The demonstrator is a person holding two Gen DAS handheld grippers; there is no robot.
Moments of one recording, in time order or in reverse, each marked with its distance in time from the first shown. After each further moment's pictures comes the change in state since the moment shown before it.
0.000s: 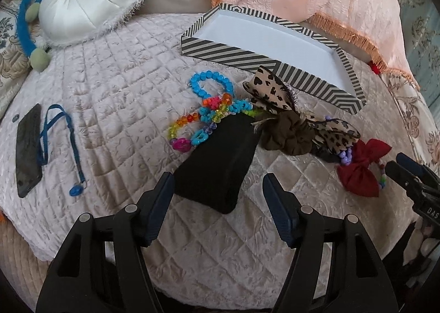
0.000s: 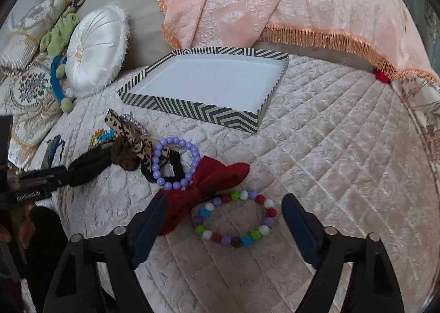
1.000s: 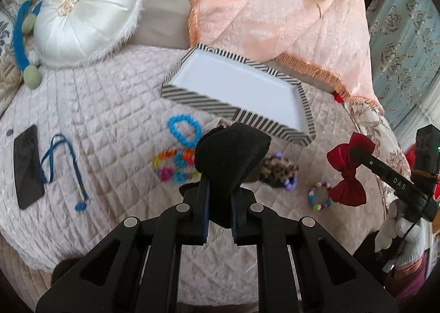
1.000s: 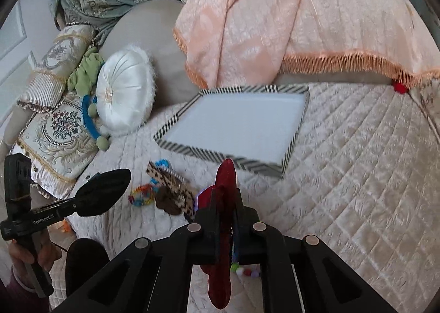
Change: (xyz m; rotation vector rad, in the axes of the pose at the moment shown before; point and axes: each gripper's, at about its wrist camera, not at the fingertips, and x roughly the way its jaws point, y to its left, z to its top) left arm -0.071 -0.002 0.025 -0.011 -0.131 -0.167; right arm -0.044 -0.006 0.041 0.047 -0.143 0.181
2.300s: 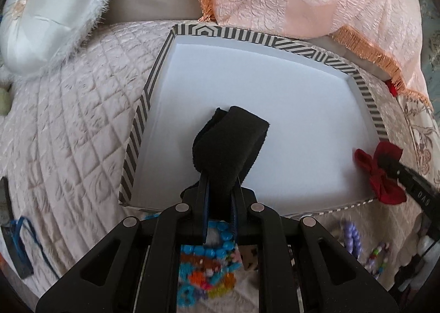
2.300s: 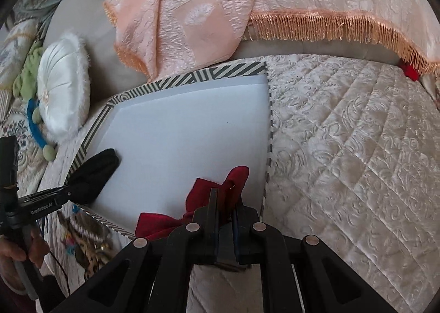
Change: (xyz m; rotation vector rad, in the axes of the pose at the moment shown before) left arm 0.163 0.016 0.081 0.023 0.190 0.174; right arm 0.120 -0.068 0.048 0.073 0.162 -0.140
